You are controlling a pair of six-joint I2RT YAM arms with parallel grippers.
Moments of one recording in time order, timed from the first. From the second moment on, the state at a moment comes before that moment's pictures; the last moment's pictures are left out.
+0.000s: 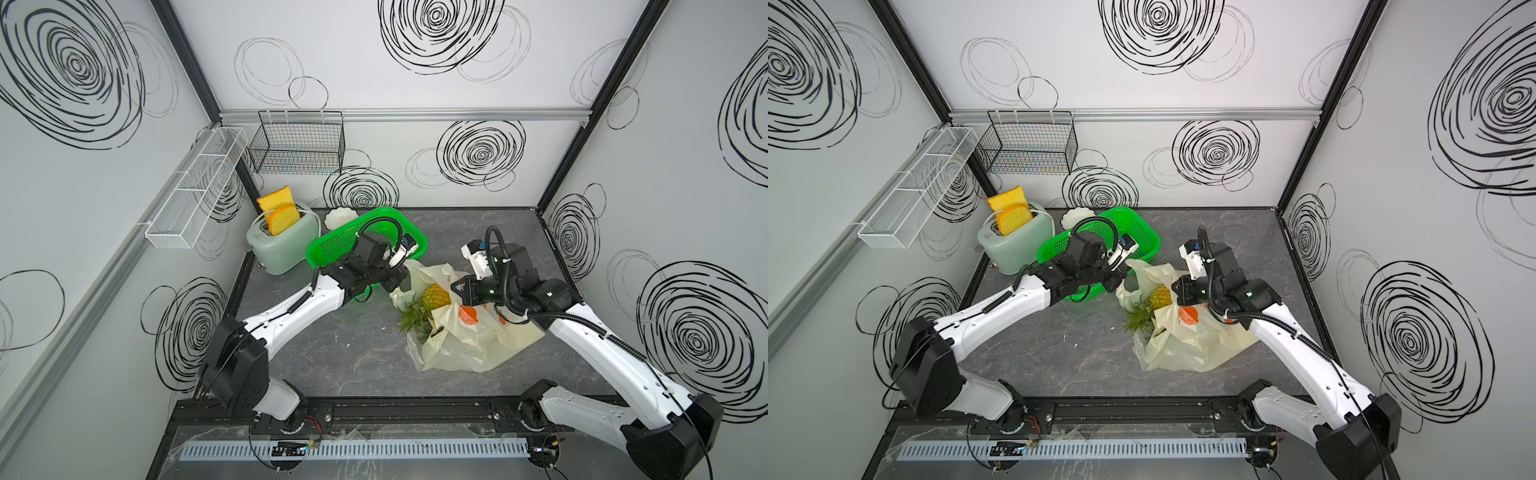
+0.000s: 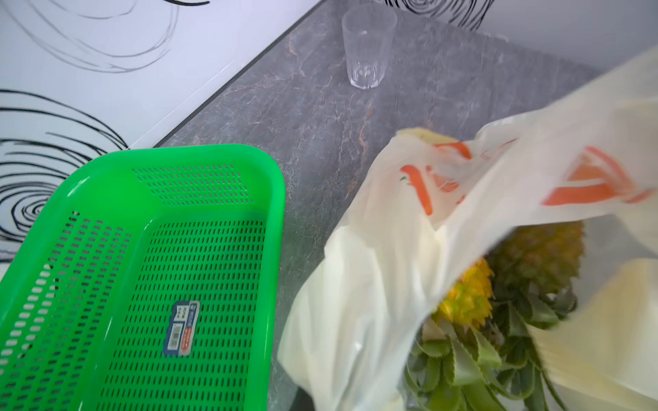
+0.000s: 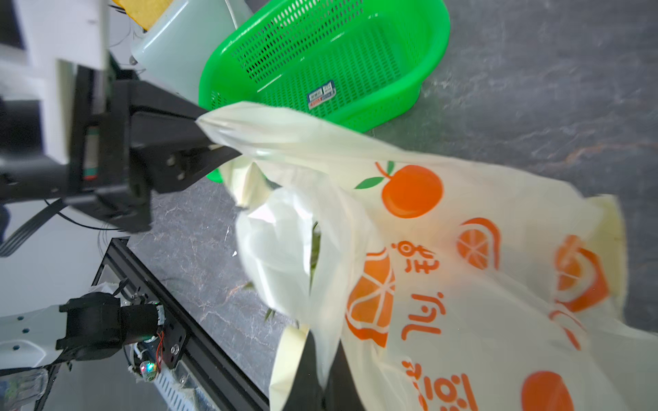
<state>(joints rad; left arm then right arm) -0.60 1.44 1.14 -0.35 0.18 0.16 0.53 1.10 1.06 -0.70 -0.28 0.38</state>
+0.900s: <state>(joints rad) -0.62 1.15 0.91 -0.45 0.20 -0.49 0.79 1.09 1.34 -0.98 0.01 0.40</state>
